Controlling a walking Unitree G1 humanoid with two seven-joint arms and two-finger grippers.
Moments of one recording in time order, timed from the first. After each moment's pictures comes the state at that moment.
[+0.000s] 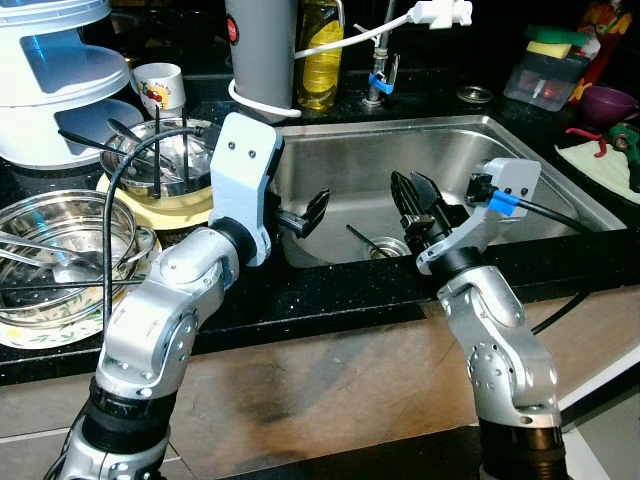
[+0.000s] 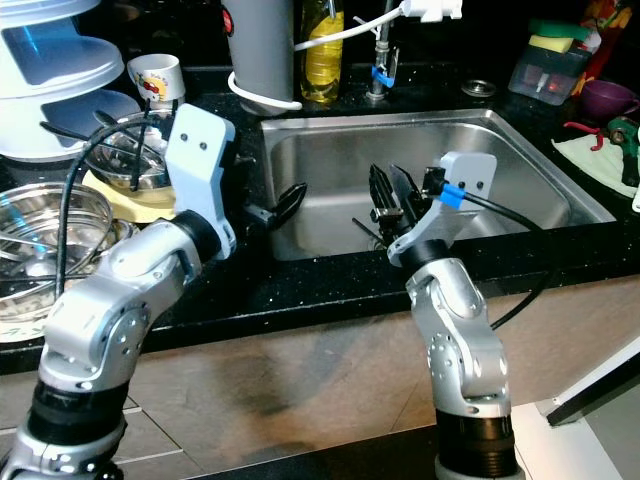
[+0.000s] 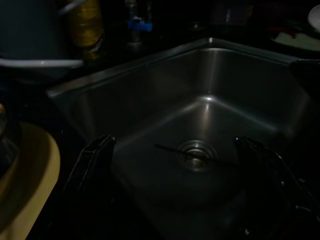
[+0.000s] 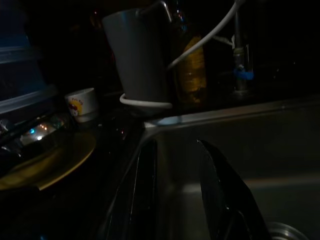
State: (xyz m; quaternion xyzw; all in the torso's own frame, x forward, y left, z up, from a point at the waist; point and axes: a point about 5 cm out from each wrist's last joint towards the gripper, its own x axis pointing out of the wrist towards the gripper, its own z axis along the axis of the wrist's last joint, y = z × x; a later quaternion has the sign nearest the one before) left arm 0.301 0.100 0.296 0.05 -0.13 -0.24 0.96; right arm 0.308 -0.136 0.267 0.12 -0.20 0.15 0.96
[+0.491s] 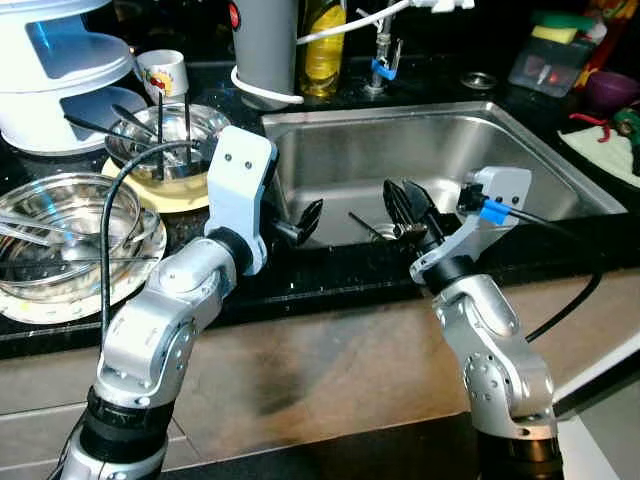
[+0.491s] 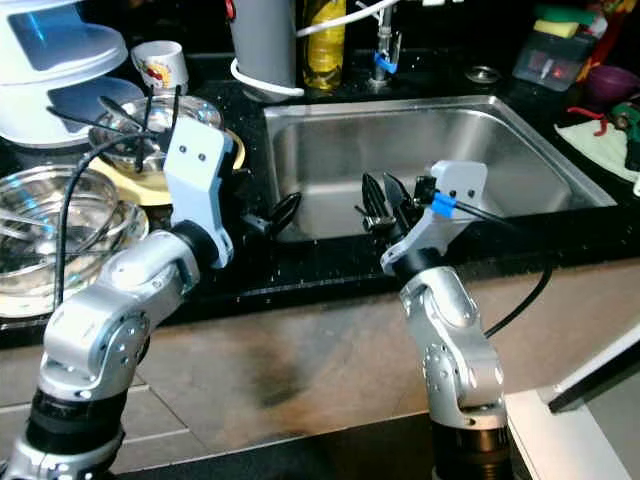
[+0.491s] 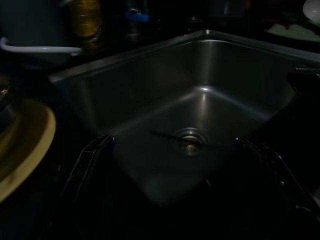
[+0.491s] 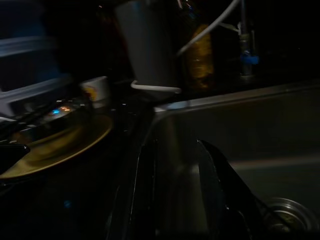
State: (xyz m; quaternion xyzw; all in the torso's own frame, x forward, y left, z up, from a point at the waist) left arm 0.300 0.100 0.295 0.05 -0.12 -0.23 0.96; right arm 0.306 -0.130 0.264 0.12 -0.19 0.16 0.96
